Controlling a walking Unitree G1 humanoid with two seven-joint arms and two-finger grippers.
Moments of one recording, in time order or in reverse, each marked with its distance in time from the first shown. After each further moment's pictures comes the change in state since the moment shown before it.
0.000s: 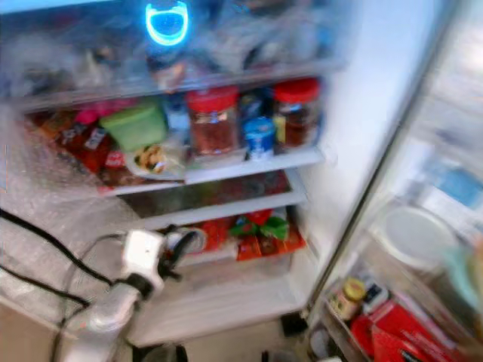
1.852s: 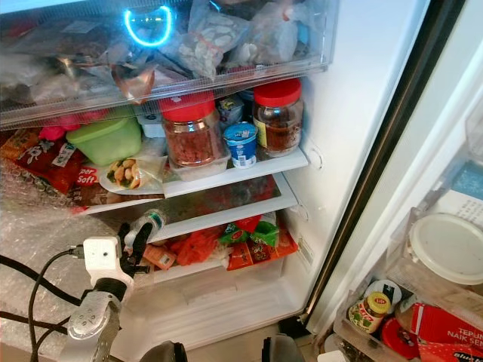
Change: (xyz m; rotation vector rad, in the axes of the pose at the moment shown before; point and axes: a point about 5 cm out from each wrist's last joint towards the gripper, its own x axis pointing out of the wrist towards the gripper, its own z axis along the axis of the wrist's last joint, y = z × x) left arm -0.009 0.033 -0.019 -0.131 -0.060 0.284; right arm 0.000 -0.004 0.004 0.018 -0.030 -0.010
